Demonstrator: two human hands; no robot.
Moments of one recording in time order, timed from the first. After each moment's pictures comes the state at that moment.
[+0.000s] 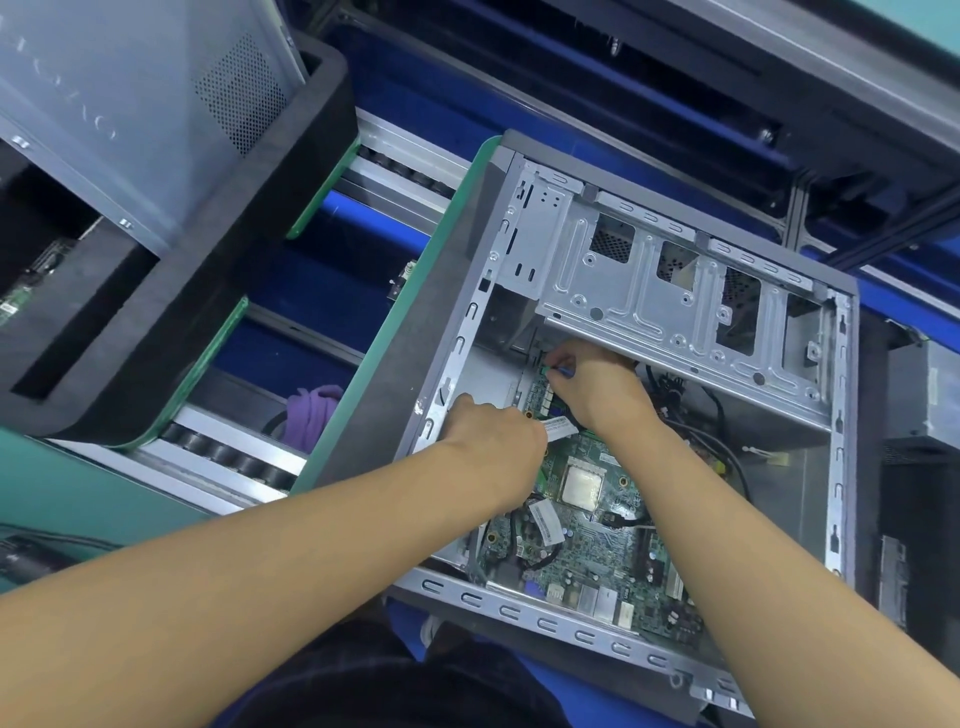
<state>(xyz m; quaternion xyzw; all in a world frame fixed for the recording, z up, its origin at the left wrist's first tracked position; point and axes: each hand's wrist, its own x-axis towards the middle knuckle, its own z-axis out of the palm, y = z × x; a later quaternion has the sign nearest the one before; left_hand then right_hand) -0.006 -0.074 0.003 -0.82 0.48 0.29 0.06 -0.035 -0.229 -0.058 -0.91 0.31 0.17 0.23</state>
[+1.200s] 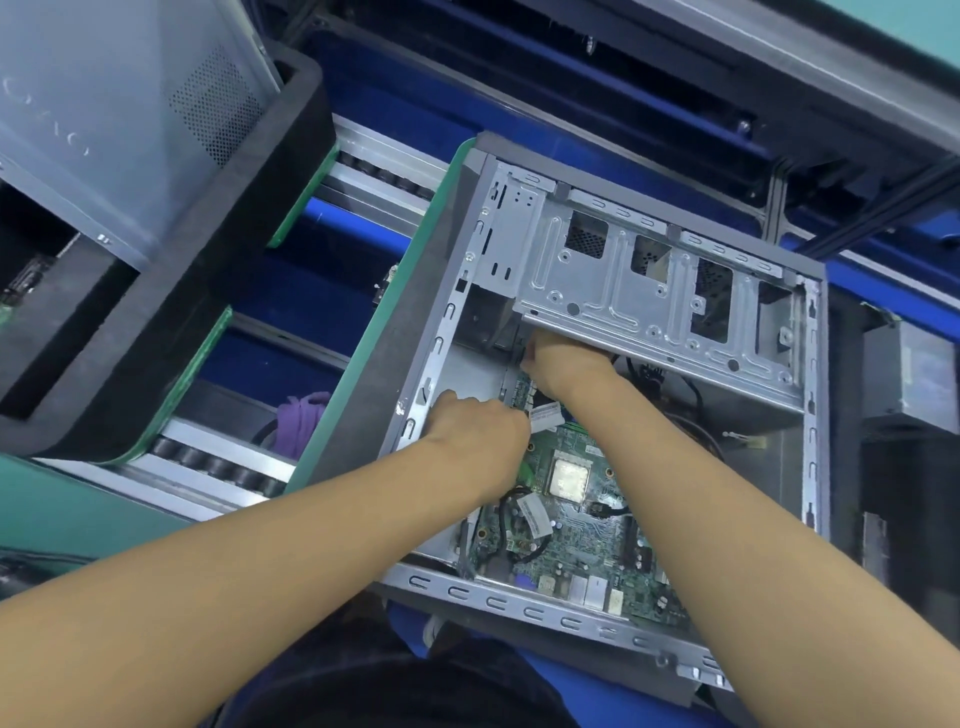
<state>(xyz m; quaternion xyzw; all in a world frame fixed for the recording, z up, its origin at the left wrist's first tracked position) -0.005 -0.077 0.000 -0.82 0.49 0.29 0.05 -0.002 -0.218 -0.031 -0.89 0.29 0.34 0.13</state>
